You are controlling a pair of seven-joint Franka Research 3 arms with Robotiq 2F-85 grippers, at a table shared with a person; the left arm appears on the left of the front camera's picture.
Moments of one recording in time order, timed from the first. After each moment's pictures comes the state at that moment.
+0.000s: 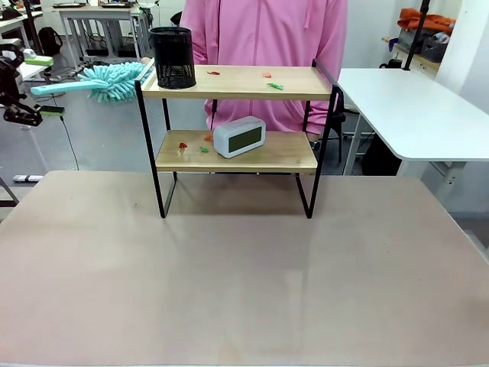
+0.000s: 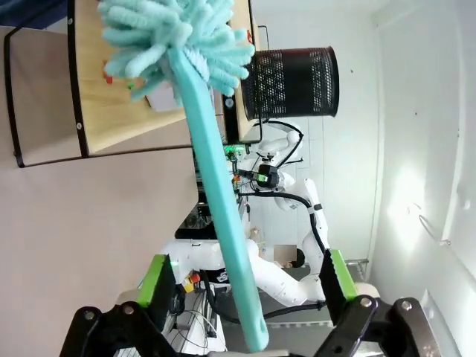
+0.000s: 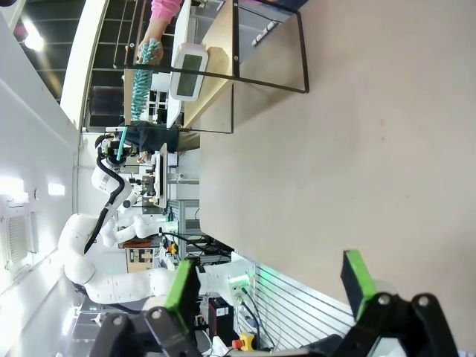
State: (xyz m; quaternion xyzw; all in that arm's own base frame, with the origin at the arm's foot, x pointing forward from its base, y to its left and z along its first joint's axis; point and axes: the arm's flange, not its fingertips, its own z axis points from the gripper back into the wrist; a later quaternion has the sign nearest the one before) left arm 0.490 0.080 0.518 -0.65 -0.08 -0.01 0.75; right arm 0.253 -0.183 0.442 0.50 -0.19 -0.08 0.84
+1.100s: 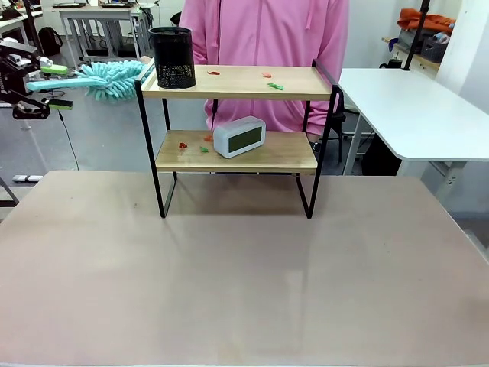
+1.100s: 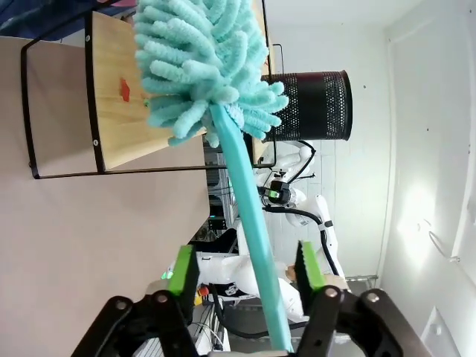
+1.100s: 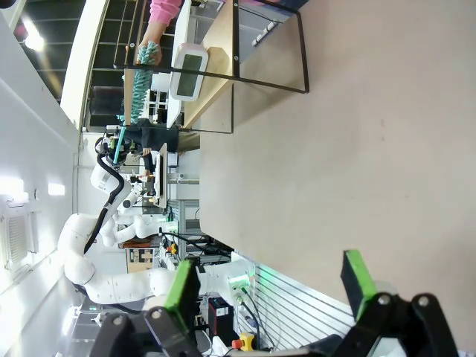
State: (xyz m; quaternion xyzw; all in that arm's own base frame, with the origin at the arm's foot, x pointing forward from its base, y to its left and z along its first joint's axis) left arm 0.496 0.081 0.517 -0.64 -0.09 0.01 0.77; right arm 0.253 -0.183 0.442 0.50 -0.19 -0.08 0.84
